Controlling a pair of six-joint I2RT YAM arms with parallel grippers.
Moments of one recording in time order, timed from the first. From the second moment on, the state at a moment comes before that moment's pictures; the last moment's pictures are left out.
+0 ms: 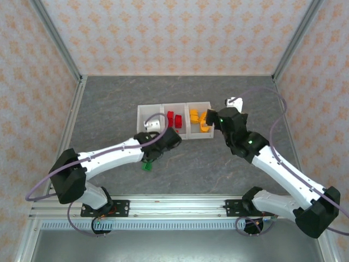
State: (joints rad) left arm -0.87 1.48 1.09 -0.77 -0.58 -1.04; right arm 0.63 1.03 0.93 -0.44 0.57 0.42
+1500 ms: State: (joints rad) left arm -0.49 1.66 1.26 -0.61 -0.35 -0.53; right arm 0.63 0.99 0.84 -0.48 0.57 0.43
